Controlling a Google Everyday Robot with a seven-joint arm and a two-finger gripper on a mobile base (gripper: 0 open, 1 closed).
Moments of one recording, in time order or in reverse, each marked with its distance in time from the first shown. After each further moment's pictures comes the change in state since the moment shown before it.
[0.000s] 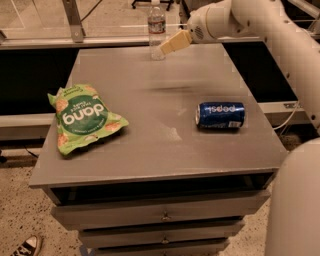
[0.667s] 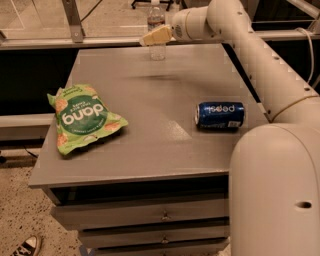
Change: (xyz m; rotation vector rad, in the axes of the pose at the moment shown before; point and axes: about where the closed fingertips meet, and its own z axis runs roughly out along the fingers) arm -0.019 -0.022 0.073 0.029 -0.126 0.134
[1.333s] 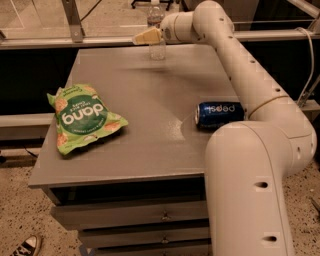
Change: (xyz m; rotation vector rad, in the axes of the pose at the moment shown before) arm 0.003 -0.002 0.051 -0.002 -0.023 0.033
